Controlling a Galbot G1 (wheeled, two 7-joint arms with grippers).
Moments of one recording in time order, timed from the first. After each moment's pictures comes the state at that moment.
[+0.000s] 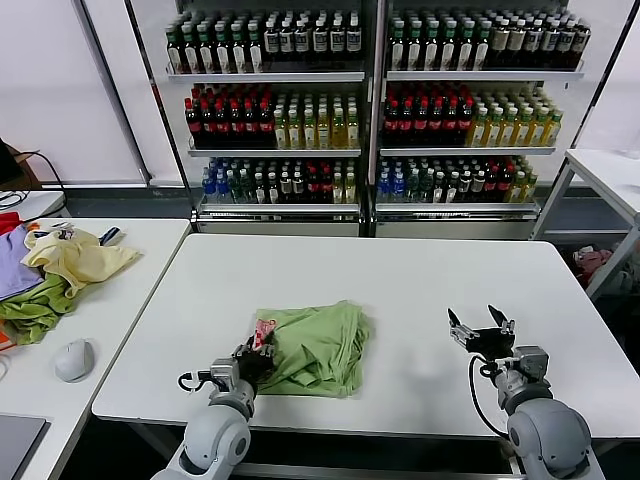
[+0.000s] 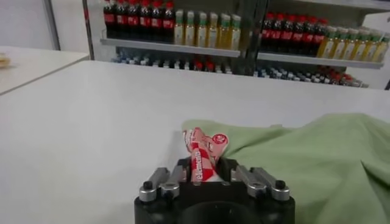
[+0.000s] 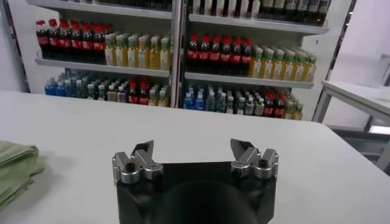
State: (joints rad) left arm 1.15 -1.26 -0.19 -1.80 -0.52 0.43 -0.37; right arm -1.27 1.17 0.61 1.98 0.33 -0.45 0.01
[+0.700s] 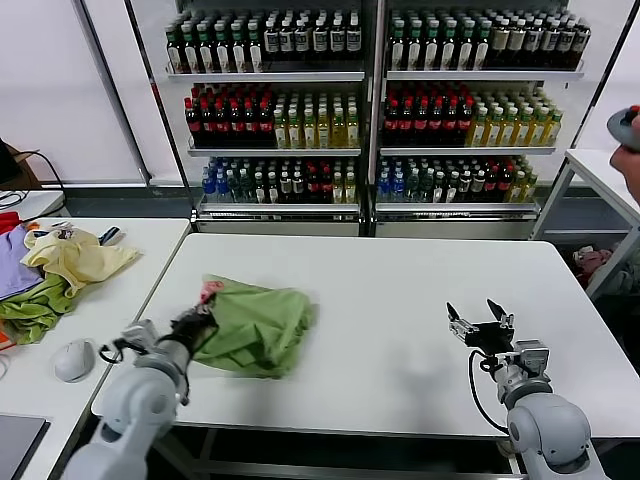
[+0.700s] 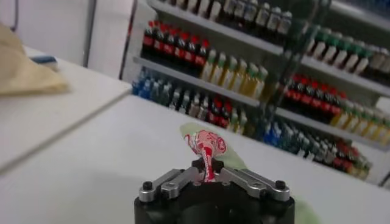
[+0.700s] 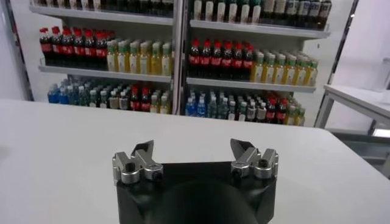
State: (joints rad) left arm 1.10 -1.11 -0.49 -1.94 -0.94 0.48 -0.38; right arm -1.24 1.17 0.60 1.98 0.35 -0.45 0.01
